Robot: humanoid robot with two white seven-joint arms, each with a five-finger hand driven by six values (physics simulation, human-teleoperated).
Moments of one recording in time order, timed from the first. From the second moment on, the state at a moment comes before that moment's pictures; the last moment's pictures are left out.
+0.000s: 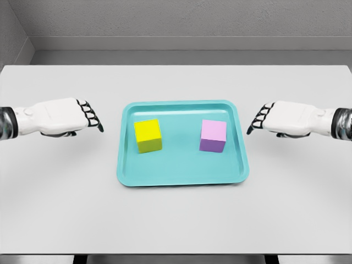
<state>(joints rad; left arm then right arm) -0.51 0.92 -0.51 -1.67 -0.60 -0.61 -0.55 -0.52 -0.88 0.51 -1.63 0.55 -0.61 0.61</state>
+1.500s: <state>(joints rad) -0.50 0.82 -0.55 -1.68 -0.60 -0.61 -0.55 -0.61 -0.68 0.60 -1.52 0.76 -0.61 0.61</state>
